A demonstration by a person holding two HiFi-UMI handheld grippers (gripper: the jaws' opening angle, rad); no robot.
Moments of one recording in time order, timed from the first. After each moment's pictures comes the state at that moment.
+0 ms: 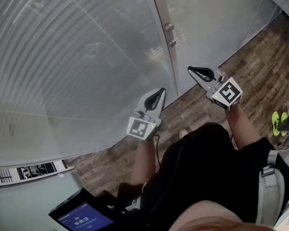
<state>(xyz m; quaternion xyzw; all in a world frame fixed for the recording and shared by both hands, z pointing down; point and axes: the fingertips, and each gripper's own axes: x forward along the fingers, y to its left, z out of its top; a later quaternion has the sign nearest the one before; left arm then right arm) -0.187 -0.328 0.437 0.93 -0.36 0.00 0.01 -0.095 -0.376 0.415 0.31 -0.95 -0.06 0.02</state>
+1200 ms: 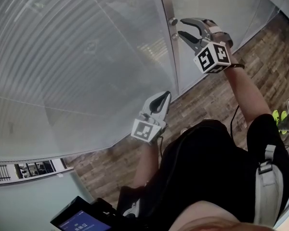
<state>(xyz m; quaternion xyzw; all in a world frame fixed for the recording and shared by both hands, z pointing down) -0.191 -0.283 0.443 0.94 -0.34 -0.02 0.02 -0.113 -0.468 0.345 0.37 -0.77 -0.41 0.31</state>
